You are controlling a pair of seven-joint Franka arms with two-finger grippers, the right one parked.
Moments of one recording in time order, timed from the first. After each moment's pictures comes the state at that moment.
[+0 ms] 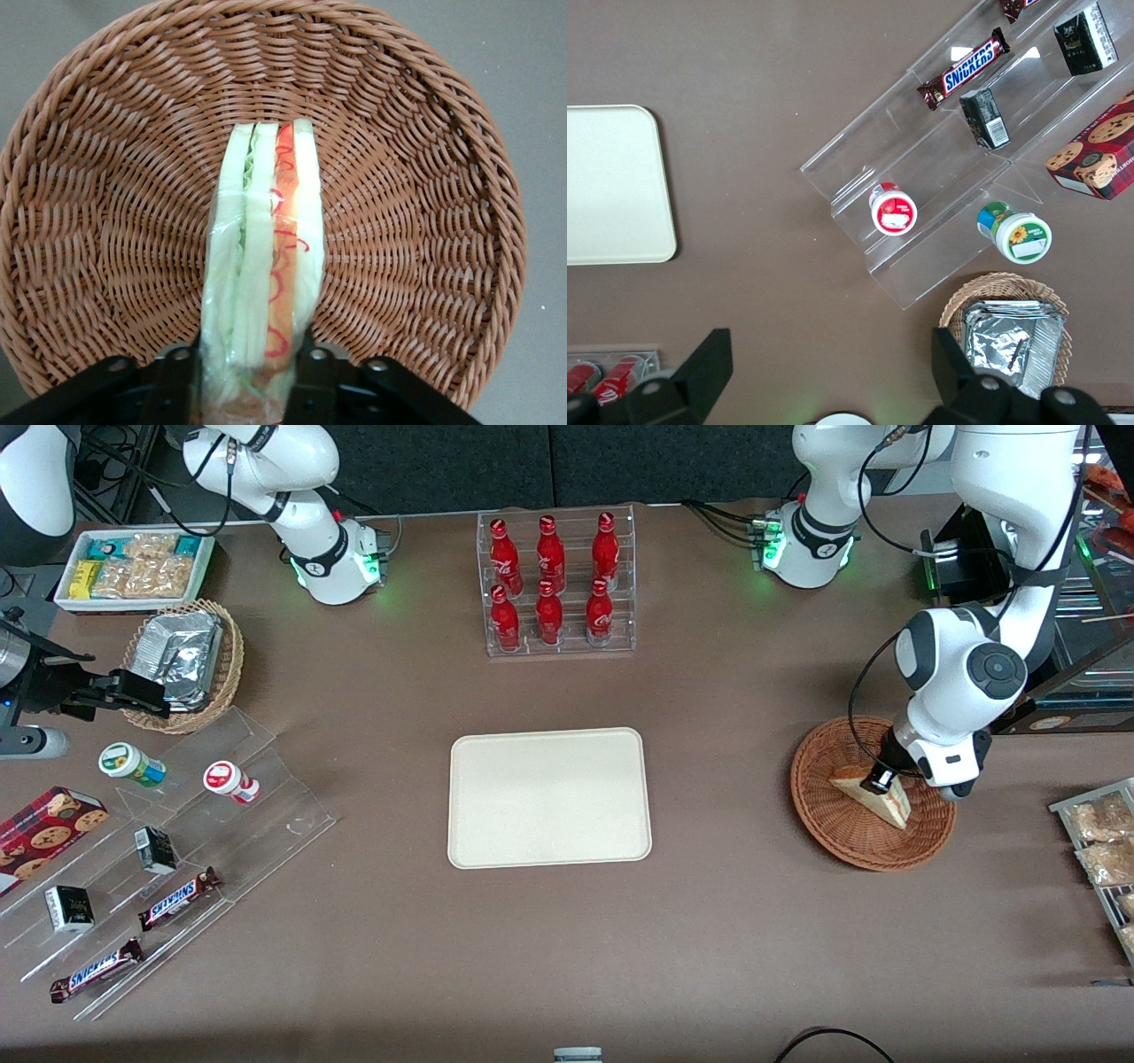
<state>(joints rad) -0.05 0.20 0.05 -2.33 0.00 2.59 -0.97</state>
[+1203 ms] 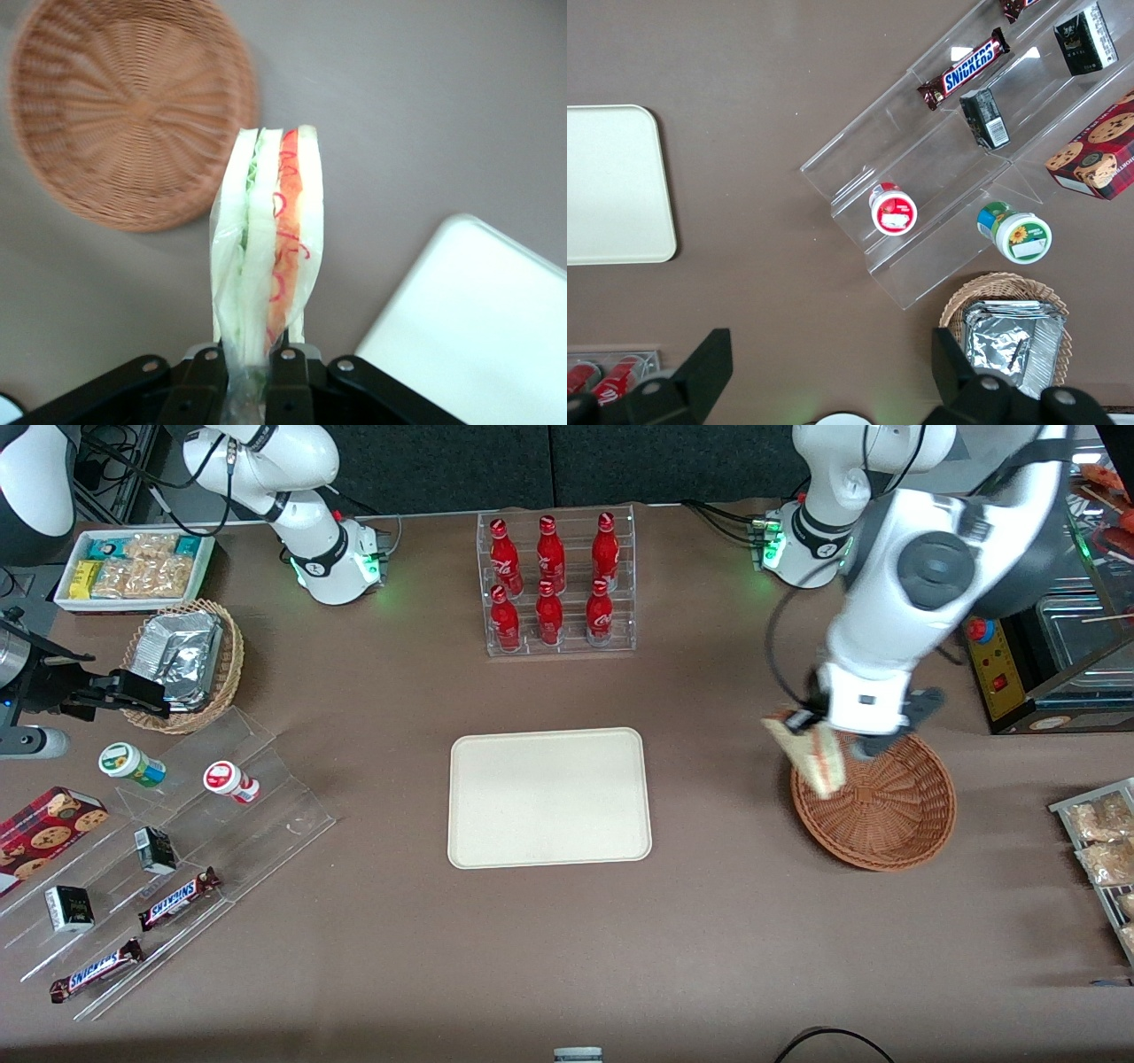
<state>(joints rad) -0.34 0.07 -0.10 -1.86 0.03 1.89 -0.99</state>
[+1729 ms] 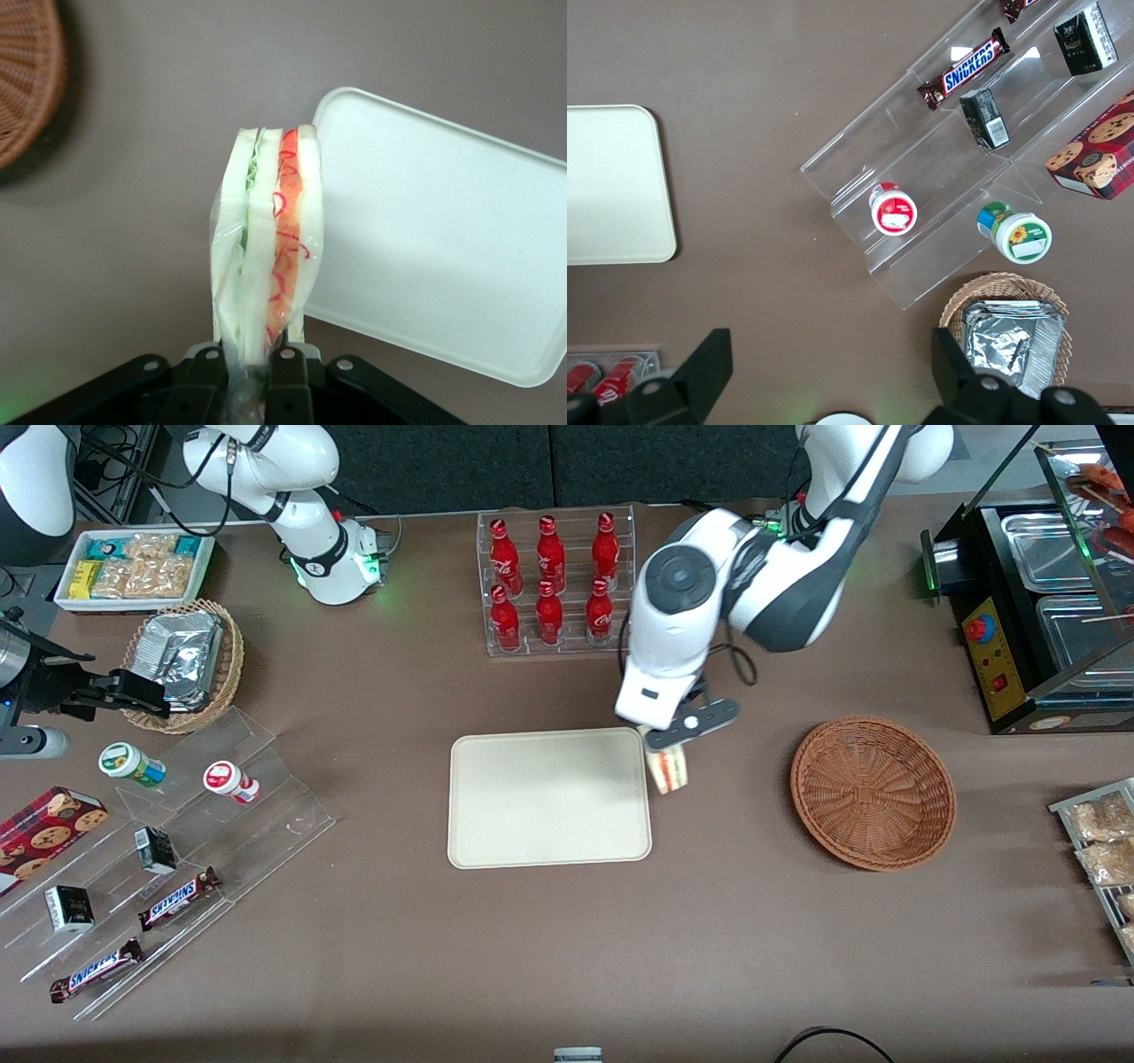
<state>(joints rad) -0.59 0.35 -0.12 -1.63 0.04 1.91 -1.07</state>
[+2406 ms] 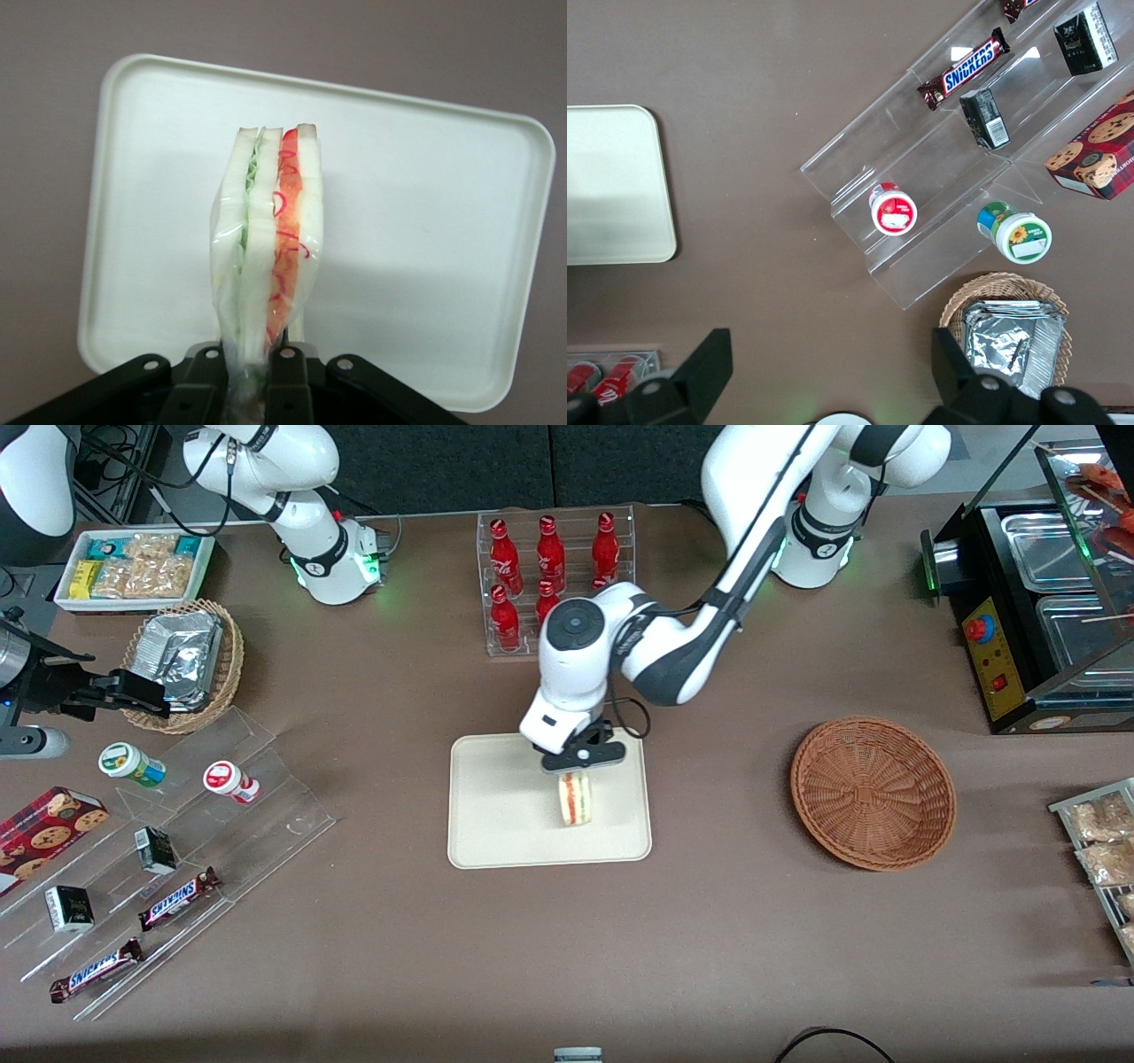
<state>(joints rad) -0.74 0.63 -0.12 -1.51 0.13 2.24 -1.06</state>
